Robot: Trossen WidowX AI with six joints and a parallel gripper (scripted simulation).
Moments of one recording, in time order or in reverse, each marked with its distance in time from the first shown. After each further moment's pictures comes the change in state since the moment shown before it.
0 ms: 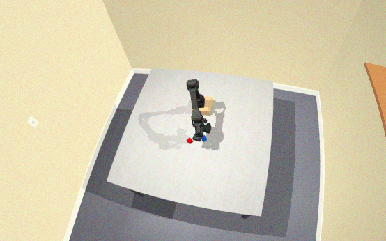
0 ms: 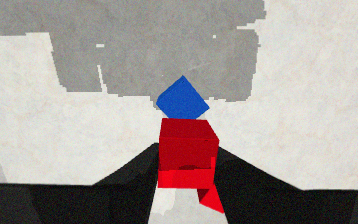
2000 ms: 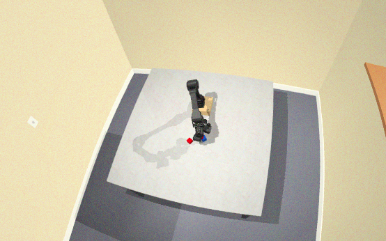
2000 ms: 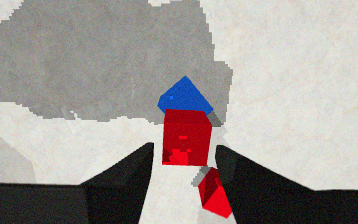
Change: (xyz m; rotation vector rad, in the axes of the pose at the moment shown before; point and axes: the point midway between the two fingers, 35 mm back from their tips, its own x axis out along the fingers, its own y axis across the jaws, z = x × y) arm 0.007 0.002 0.000 0.003 0.002 0.005
